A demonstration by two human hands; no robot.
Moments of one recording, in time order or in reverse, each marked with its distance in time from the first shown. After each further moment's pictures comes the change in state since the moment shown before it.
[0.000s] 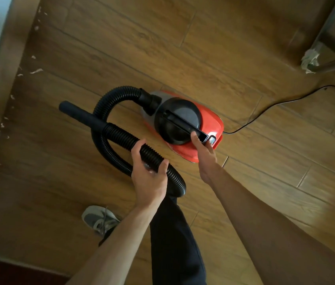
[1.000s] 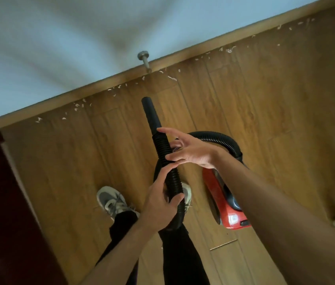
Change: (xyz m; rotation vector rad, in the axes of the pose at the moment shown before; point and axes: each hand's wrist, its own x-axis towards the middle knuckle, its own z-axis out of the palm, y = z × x) left_hand -0.025 0.023 -0.178 -0.122 0.067 0.098; right_hand -0.155 -0.067 0.286 -1.326 -1.159 -0.097
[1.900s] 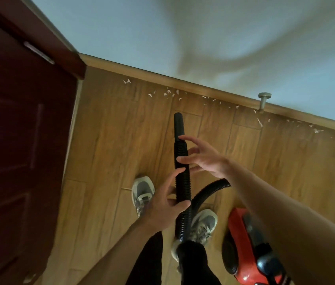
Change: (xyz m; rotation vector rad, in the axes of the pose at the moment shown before) left_hand -0.044 -0.104 -0.193 -0.641 0.219 -0.055; right_hand 0.192 -0.077 0.194 -0.351 -0.040 0.215
